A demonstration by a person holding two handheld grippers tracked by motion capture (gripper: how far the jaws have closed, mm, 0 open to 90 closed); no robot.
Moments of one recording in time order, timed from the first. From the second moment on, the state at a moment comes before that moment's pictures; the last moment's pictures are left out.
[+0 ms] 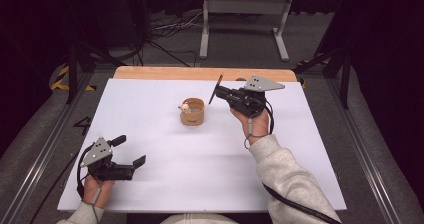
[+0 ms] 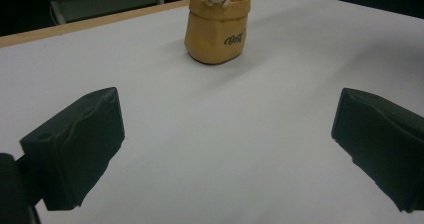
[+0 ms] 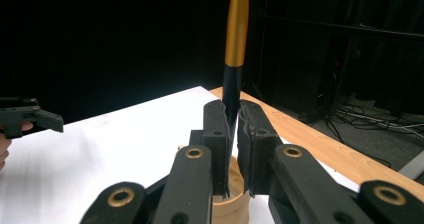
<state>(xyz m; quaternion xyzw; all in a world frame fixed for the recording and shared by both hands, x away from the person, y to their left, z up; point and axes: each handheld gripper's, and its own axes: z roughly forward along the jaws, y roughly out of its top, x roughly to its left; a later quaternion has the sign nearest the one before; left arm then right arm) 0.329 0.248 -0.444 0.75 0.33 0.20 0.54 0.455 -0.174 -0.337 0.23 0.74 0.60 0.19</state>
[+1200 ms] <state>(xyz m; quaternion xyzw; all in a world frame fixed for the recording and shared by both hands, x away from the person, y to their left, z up) 0.329 0.249 -0.446 0.75 0.32 0.20 0.54 0.488 -0.135 -0.352 0.23 0.74 0.60 0.19</state>
